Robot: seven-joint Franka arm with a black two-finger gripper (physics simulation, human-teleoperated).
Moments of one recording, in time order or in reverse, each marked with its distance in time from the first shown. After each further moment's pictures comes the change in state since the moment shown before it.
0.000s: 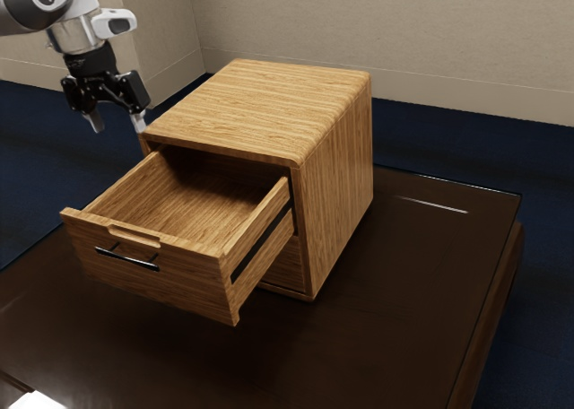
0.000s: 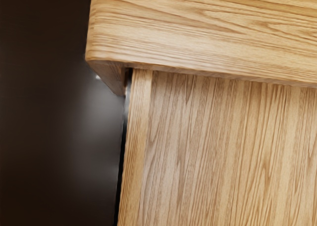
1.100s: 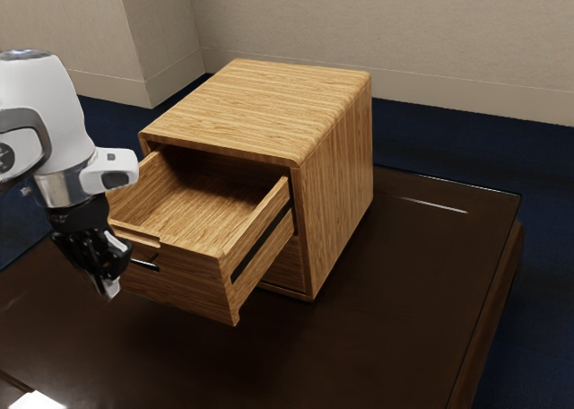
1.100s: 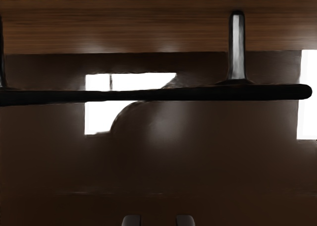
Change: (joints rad) arm -0.050 -0.665 -0.273 -0.819 -0.052 0.099 -0.162
